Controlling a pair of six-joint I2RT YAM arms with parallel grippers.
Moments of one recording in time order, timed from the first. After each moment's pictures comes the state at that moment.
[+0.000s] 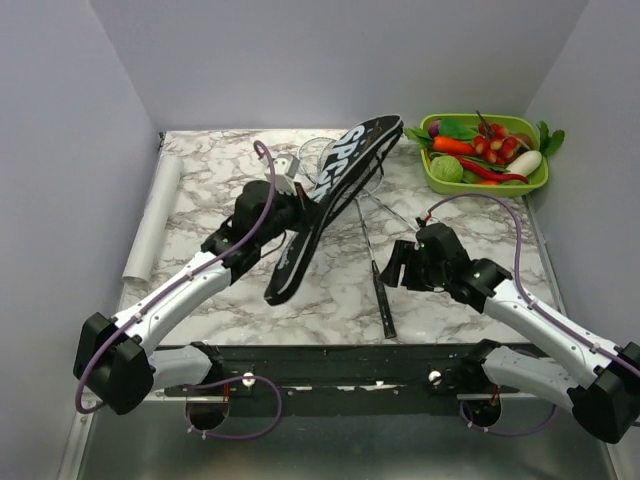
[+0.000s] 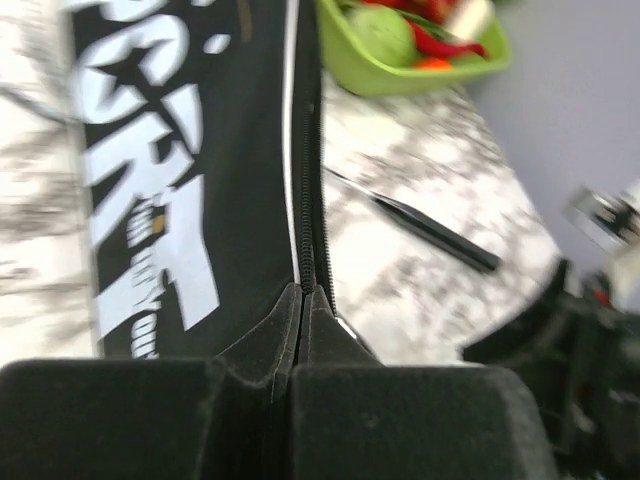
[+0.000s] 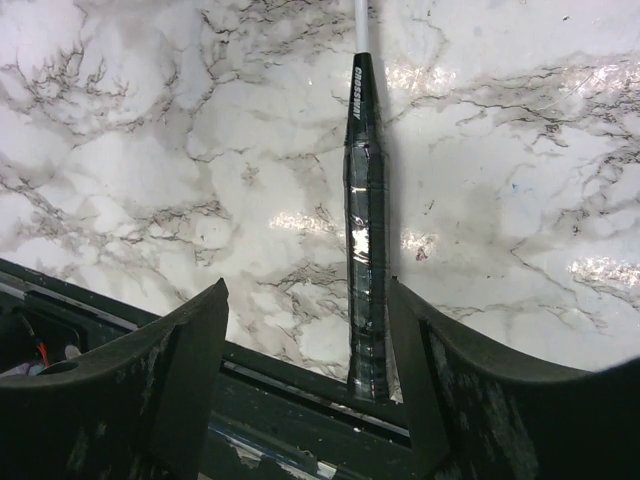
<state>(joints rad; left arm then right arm) -0.65 1.20 0.91 0.06 0.13 -0.50 0.65 0.99 0.72 -0.54 0.02 0.68</state>
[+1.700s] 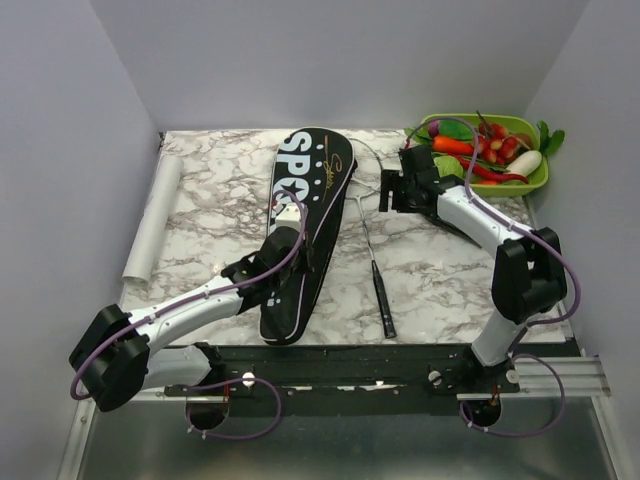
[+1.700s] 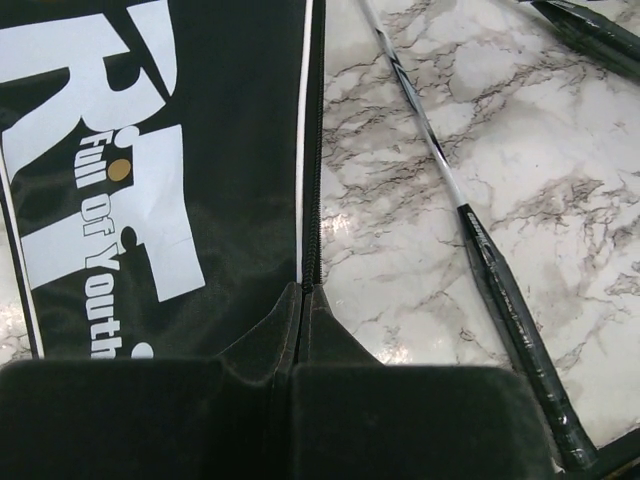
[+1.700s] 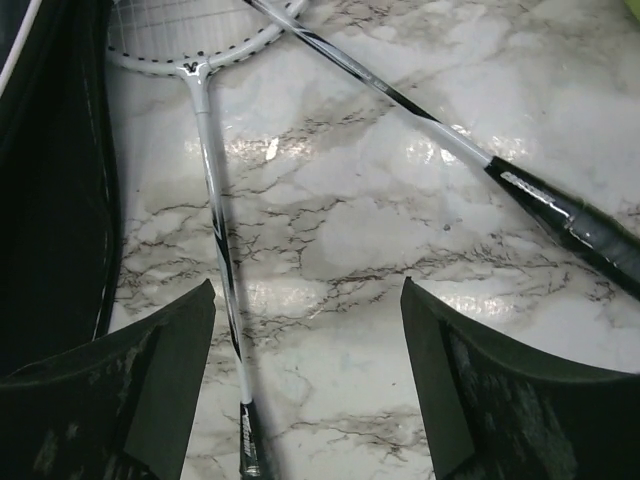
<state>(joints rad) -0.81 1.18 0.66 0.00 -0.31 -0.52 0.38 1.71 1.30 -0.46 0.13 0.34</state>
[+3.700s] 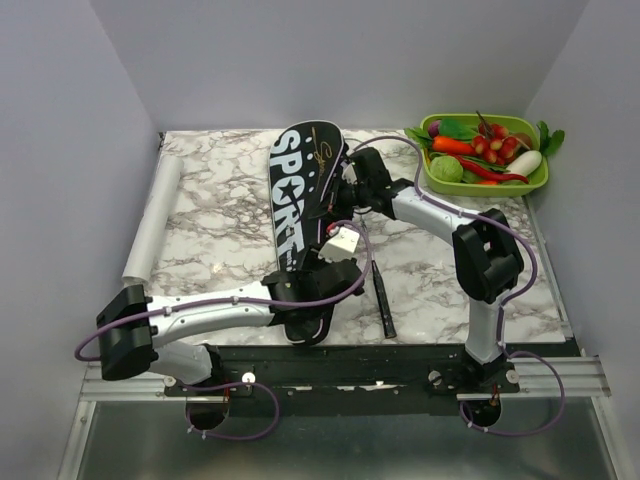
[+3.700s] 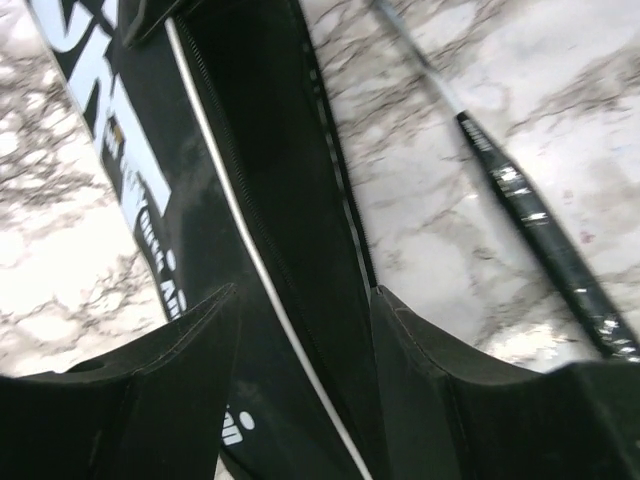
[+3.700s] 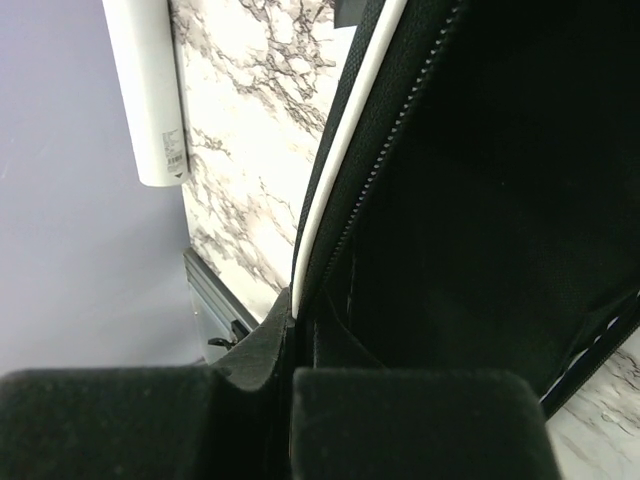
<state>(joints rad) -1.20 1.29 0.94 -0.38 -0.71 -0.46 0.57 1.97 1.47 -0.19 -0.51 0.86</state>
